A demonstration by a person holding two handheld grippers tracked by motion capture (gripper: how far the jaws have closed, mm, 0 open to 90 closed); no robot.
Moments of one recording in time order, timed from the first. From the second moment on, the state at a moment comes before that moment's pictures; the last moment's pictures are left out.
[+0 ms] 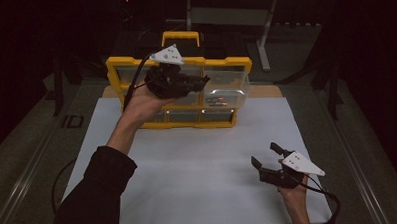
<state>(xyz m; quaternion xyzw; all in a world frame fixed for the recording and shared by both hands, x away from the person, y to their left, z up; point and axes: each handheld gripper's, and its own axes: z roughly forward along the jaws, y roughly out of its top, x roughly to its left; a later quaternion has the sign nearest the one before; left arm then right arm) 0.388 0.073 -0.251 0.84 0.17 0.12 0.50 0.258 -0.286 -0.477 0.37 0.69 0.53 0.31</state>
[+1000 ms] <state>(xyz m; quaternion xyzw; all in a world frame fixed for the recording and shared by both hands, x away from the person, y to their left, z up) 0.410 0.036 -0.243 0.85 0.19 0.14 0.47 0.258 -0.286 -0.477 0.37 0.69 0.53 0.31</state>
